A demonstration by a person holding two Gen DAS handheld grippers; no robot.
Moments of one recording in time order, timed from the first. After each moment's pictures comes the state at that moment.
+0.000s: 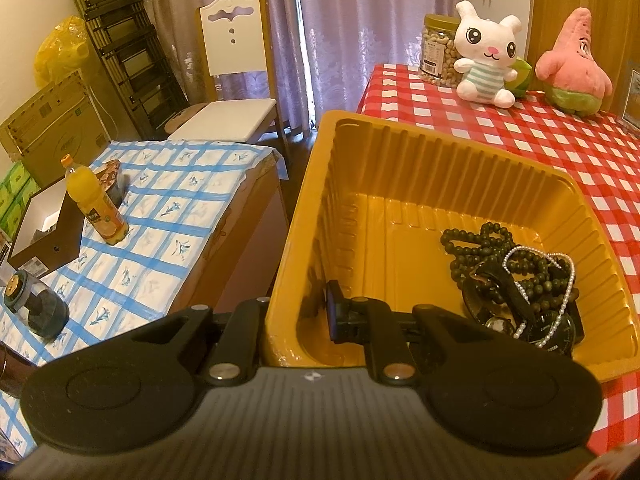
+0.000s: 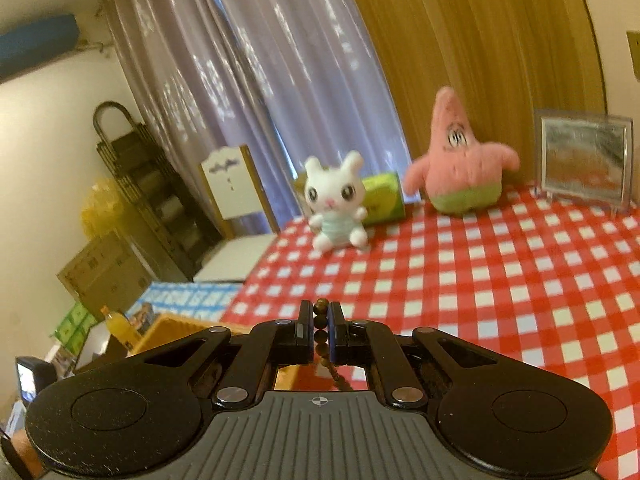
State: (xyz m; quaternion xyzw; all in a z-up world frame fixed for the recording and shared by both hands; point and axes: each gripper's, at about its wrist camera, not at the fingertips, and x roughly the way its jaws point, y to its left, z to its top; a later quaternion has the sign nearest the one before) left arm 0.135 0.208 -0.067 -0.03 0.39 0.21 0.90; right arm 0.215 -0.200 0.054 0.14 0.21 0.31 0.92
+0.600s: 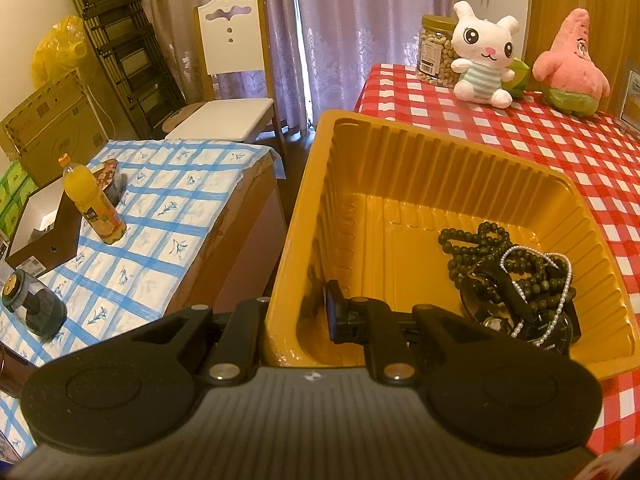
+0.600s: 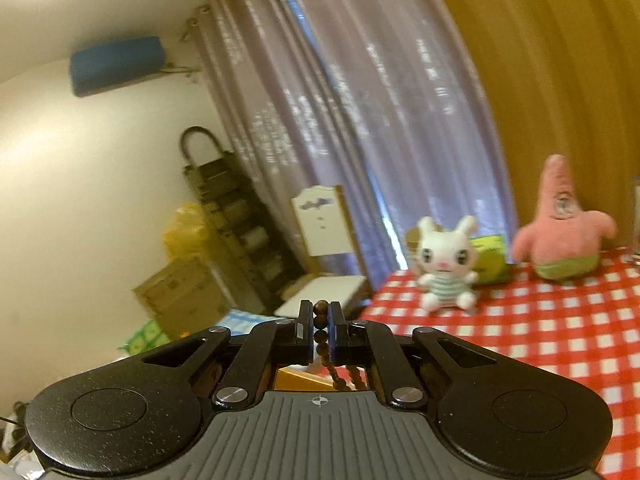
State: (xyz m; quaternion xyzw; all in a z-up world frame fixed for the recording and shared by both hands) left arm 0.137 0.206 -0.068 -0.03 0.39 0.21 0.90; right arm 0.193 -0.142 0.120 0.14 0.14 0.43 0.88
